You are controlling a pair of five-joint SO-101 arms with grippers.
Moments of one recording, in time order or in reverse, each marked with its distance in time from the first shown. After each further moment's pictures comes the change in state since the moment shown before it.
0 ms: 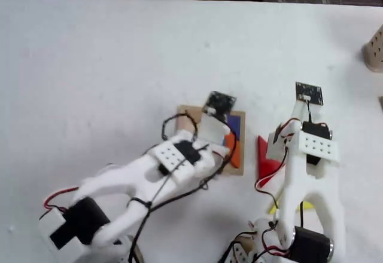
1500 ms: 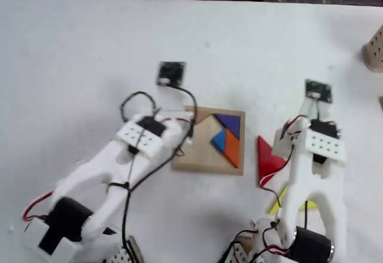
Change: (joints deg) left arm -20.0 -5.5 0.6 -2.9 0.2; right arm 3.5 0.0 -4.7 3.1 0.0
